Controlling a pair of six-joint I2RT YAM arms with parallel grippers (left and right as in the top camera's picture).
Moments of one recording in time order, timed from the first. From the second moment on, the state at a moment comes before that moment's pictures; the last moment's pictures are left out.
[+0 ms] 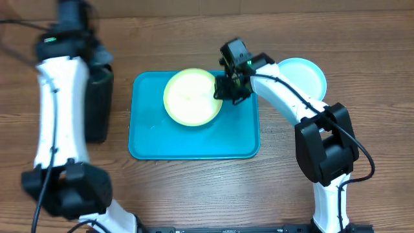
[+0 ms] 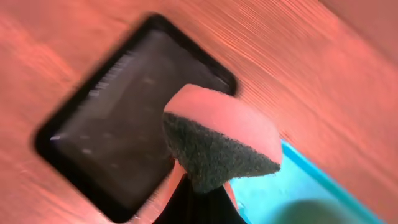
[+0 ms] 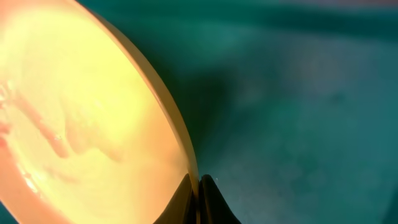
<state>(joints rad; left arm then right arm) 0.18 1.82 1.89 -1.14 -0.21 -0.50 0.49 2.15 1.76 -0.83 -0.22 0.39</state>
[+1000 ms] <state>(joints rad) 0.51 2.20 1.85 -1.08 0.03 -0.48 0.80 2.07 2.03 -1.00 0.78 0.11</state>
